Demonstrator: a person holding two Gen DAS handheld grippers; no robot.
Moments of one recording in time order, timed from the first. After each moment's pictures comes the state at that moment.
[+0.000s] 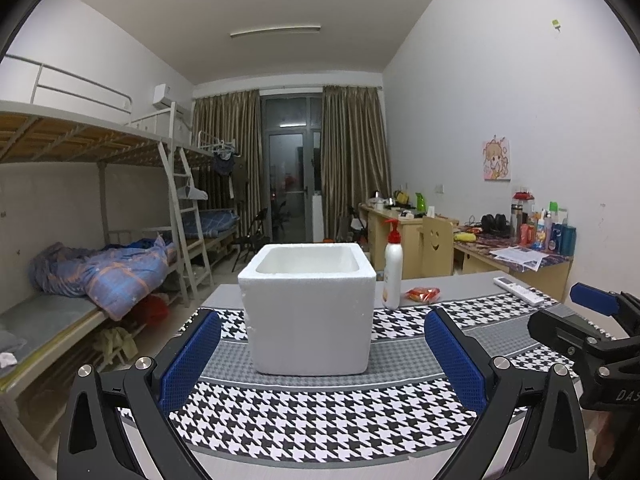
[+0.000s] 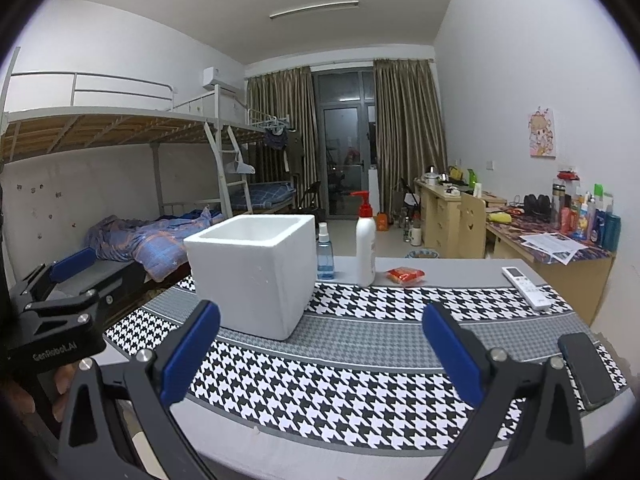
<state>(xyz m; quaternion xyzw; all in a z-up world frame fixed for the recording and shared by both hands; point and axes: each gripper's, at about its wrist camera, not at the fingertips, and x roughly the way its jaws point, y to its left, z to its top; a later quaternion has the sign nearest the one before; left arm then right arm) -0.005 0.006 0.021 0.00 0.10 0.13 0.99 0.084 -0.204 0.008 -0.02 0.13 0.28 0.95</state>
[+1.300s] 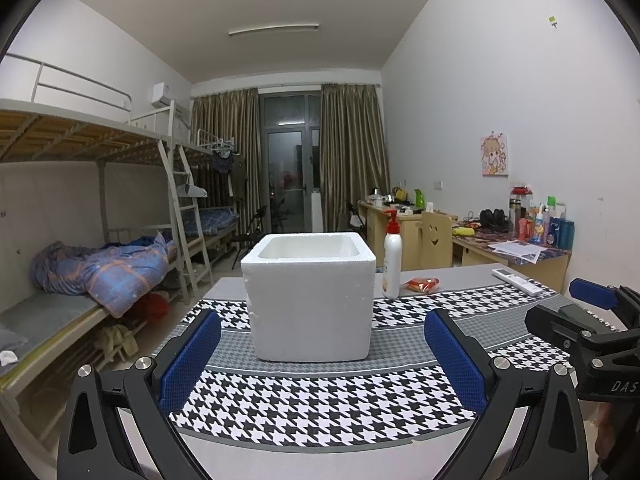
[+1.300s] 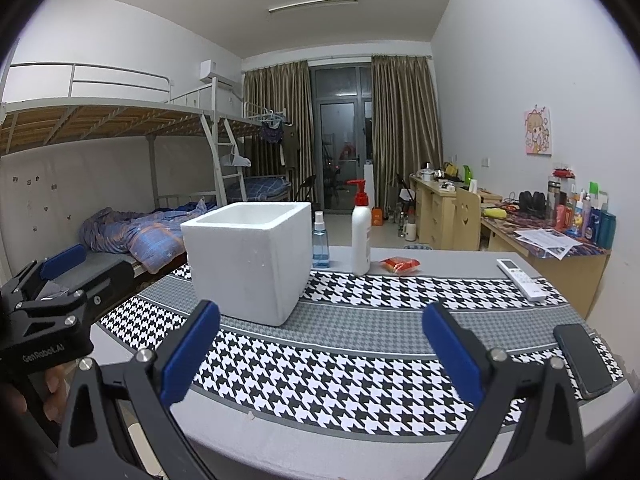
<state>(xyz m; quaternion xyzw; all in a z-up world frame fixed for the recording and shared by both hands) -0.015 0.009 0.012 0.00 0.10 0.13 0.99 0.078 -0.204 0.001 -0.03 0.14 0.28 0.95</state>
